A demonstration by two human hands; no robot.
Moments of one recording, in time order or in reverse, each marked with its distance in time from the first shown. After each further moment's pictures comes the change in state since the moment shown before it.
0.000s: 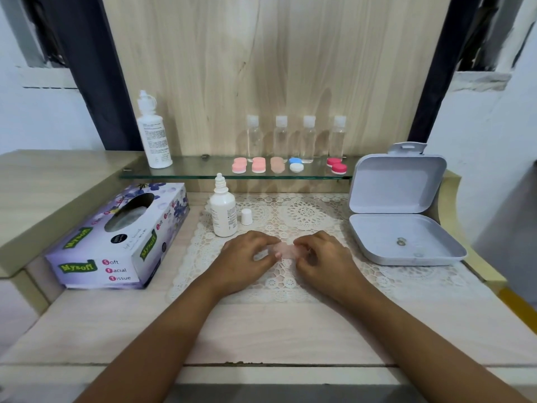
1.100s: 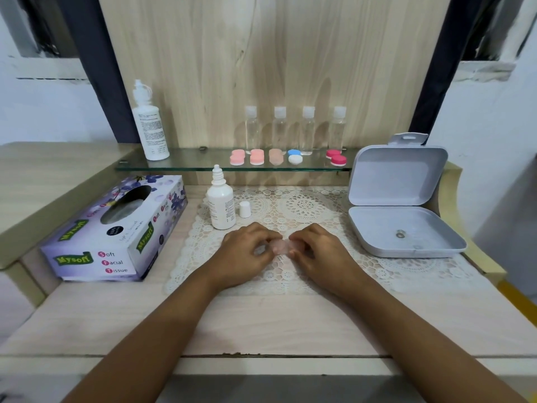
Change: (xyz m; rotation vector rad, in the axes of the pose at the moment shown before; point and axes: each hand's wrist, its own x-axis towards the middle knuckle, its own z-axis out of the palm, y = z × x) left_hand 0.000 0.000 0.003 -0.022 0.005 0.033; right_hand -0.002 0.001 0.001 0.098 0.038 -0.197
